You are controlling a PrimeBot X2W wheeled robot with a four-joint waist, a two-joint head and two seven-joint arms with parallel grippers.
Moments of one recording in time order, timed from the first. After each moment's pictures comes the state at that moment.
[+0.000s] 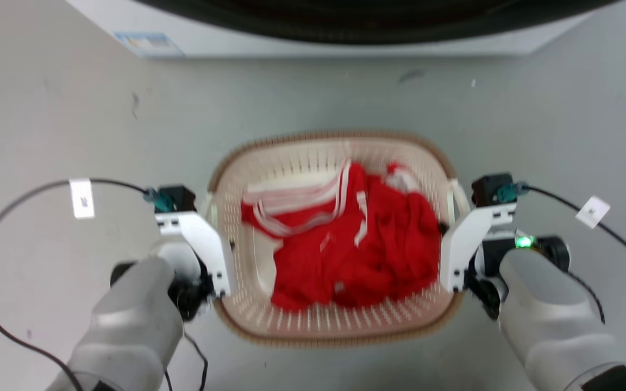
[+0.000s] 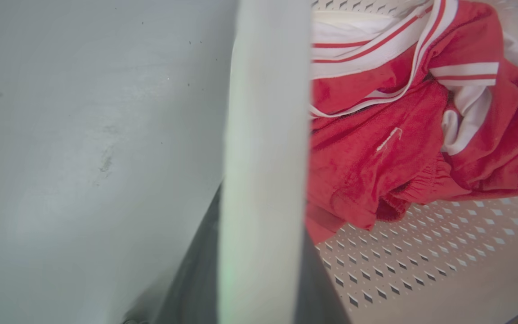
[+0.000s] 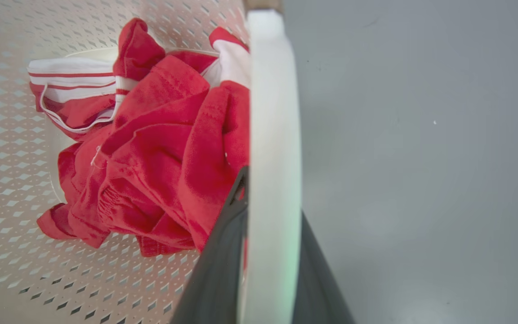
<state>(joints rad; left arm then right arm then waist) -0.82 0.21 -0.79 1.14 -1.03 -0.13 0.19 -0.82 -0.05 0.46 1.26 0.48 0.13 0.03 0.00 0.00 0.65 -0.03</state>
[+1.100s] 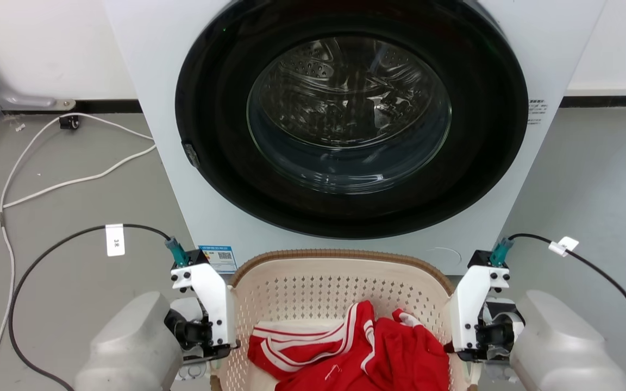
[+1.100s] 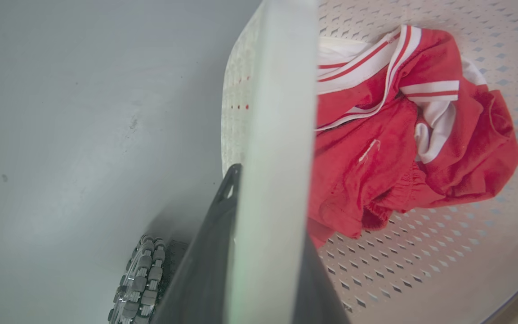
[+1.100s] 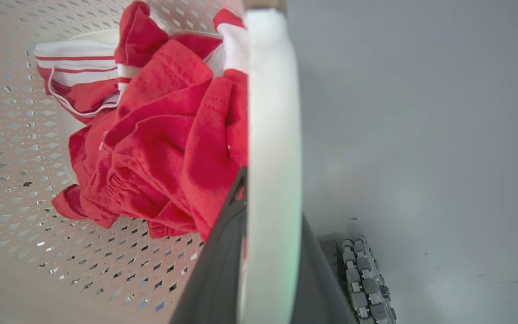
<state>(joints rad) -0.76 0.20 -0.86 1.22 -1.21 -0.13 0.68 -0.72 -0.08 0.48 1.28 0.73 0.13 0.69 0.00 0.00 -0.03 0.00</state>
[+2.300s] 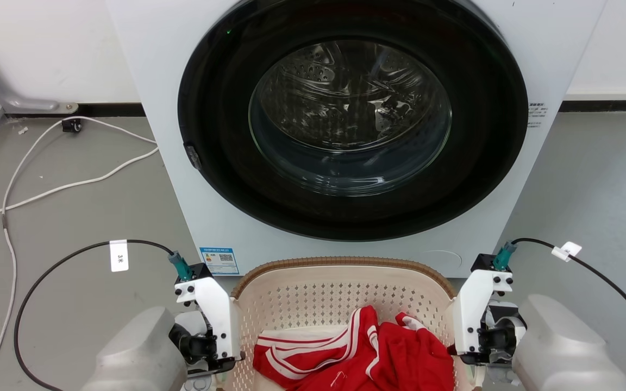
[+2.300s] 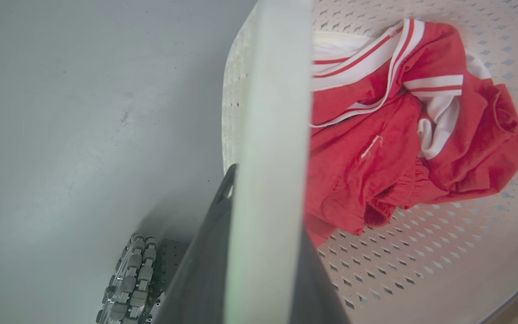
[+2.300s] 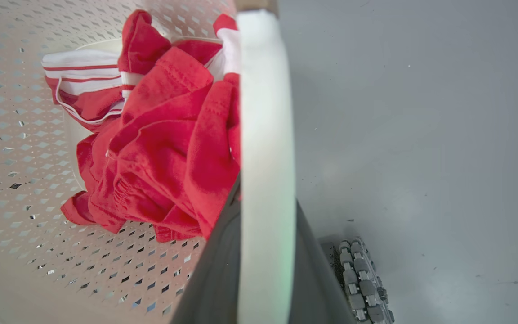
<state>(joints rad) -0.72 0.19 -0.88 1.22 -1.24 -0.13 0.65 -0.71 -0.09 0.47 1.29 0.71 0.13 0.67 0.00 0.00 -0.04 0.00</state>
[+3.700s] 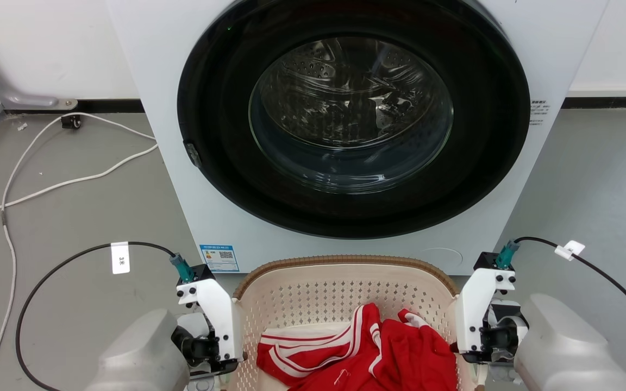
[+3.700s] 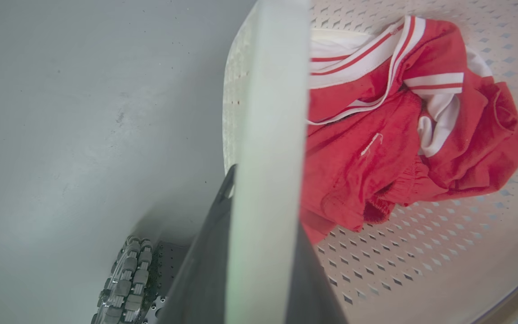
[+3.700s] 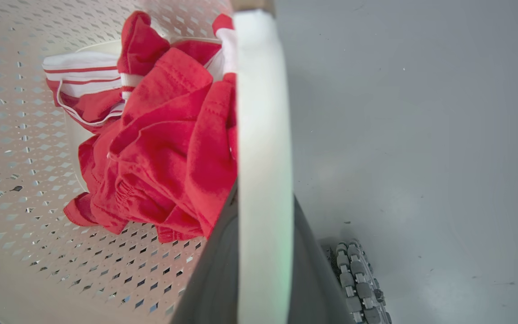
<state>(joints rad) -0.71 0.18 -0.90 1.22 -1.26 -0.13 0.63 -0.71 -0.09 0.45 1.29 0.69 0.13 0.66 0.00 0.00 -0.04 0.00</state>
